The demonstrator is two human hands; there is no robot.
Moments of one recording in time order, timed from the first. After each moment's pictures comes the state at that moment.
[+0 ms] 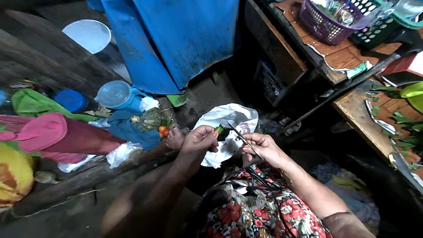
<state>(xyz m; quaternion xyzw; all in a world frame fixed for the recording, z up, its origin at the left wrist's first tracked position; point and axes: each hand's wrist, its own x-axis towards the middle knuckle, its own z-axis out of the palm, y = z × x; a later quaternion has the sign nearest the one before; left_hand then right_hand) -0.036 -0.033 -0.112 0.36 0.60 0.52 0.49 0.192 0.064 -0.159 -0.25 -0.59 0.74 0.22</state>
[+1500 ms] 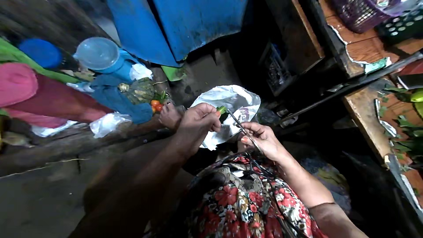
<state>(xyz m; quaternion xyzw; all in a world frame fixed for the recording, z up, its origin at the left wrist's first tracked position) -0.029 -0.033 -0.116 0.32 0.60 0.55 0.48 0.190 0.054 -0.167 -0.29 -0.67 0.66 0.19</state>
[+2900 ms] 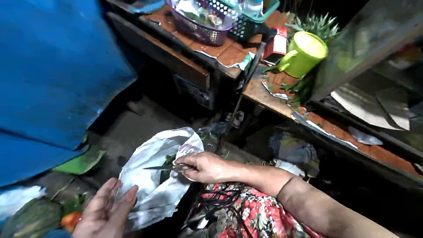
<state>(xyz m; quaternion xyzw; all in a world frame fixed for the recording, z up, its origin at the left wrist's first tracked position) -0.045 -0.031 -0.110 0.43 0.69 0.39 0.44 0.200 0.065 -0.137 -0.31 -0.79 0.48 0.22</state>
